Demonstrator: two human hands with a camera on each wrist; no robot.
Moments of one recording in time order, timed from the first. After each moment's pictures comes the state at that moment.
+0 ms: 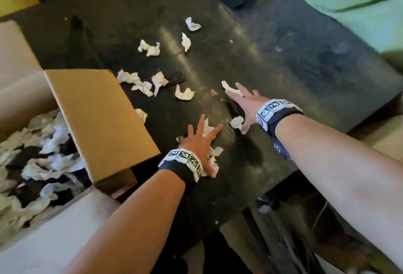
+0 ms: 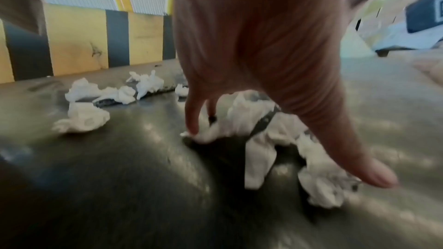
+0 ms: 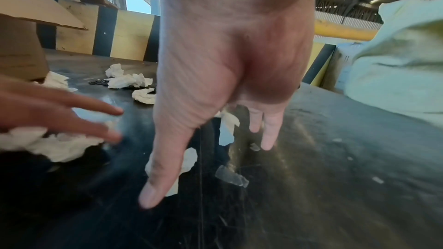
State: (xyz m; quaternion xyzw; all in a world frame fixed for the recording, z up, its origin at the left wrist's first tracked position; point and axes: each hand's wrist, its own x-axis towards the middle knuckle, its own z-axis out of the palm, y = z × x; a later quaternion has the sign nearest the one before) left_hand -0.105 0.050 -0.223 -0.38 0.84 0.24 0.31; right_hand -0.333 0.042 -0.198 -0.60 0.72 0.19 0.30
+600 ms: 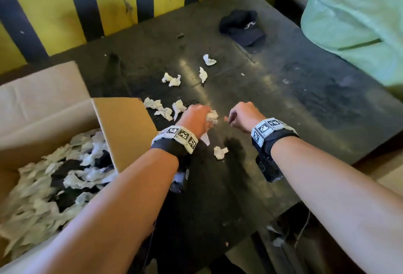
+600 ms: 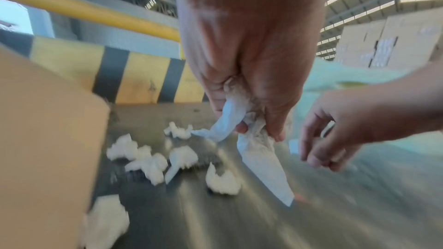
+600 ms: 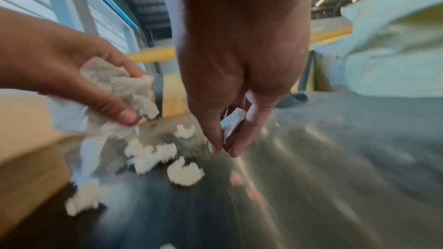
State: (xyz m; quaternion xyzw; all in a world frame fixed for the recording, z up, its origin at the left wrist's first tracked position) left_hand -0.102 -0.032 -0.116 -0.46 0.86 0.22 0.01; right_hand -0.285 0.008 -0.155 -0.56 0.78 -0.07 0.28
